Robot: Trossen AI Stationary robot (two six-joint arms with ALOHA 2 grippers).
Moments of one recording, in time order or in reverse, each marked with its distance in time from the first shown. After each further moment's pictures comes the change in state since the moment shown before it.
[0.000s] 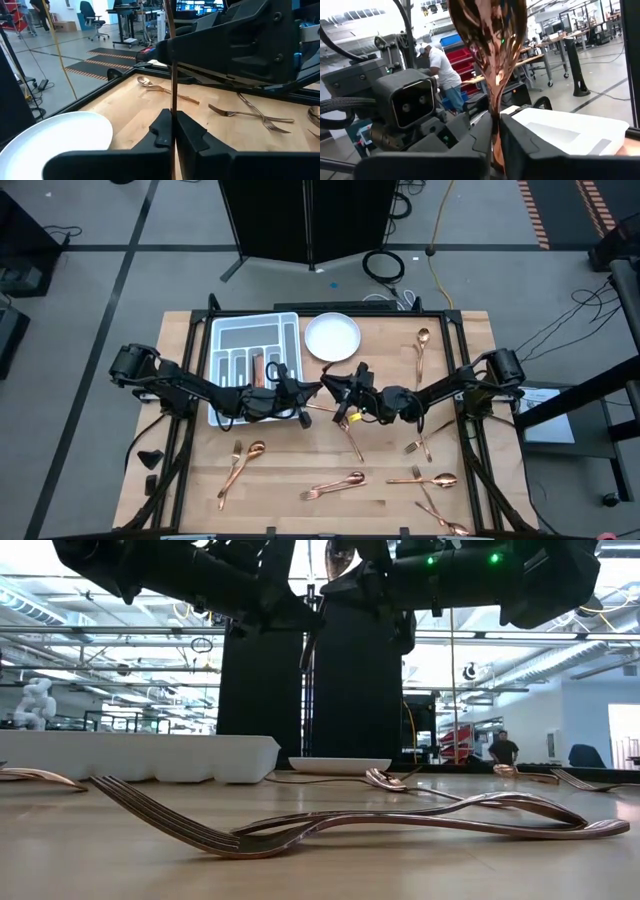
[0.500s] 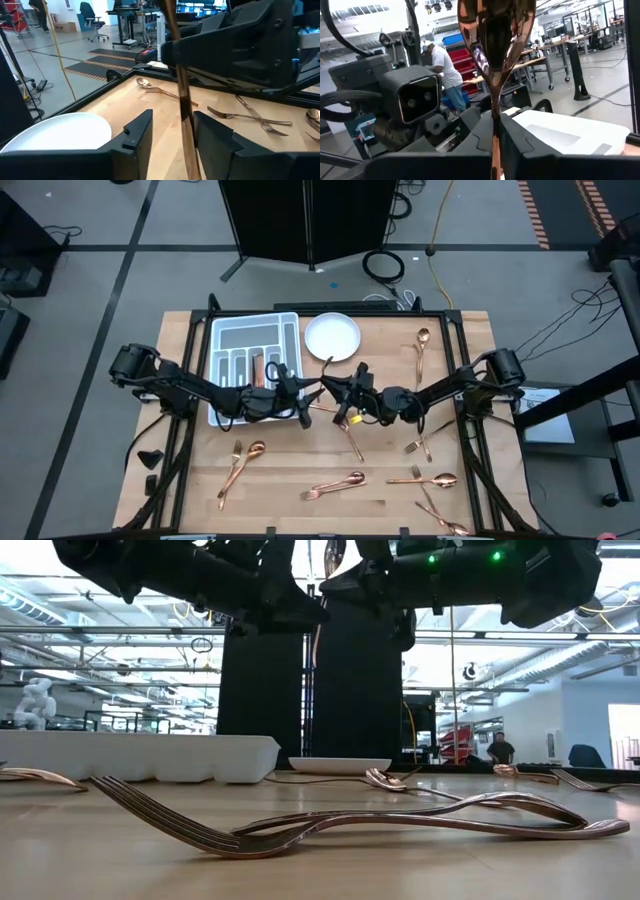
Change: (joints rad) left arm -0.006 0.000 0.000 0.010 0.002 -0.003; right arm 0.001 0.000 0.000 0.004 -0.001 -0.040
